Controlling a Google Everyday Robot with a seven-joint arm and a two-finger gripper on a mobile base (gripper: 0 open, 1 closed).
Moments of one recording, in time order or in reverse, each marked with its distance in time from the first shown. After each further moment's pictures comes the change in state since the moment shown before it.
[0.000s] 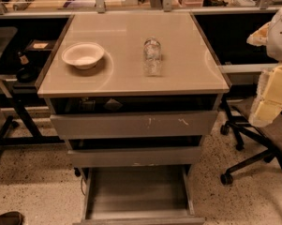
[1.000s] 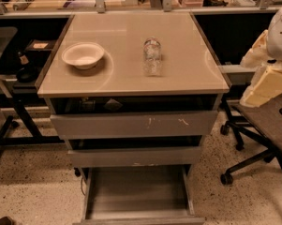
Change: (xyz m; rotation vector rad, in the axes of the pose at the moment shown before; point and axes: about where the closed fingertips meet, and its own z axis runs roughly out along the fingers) arm 0.000 0.000 0.000 0.000 0.000 0.000
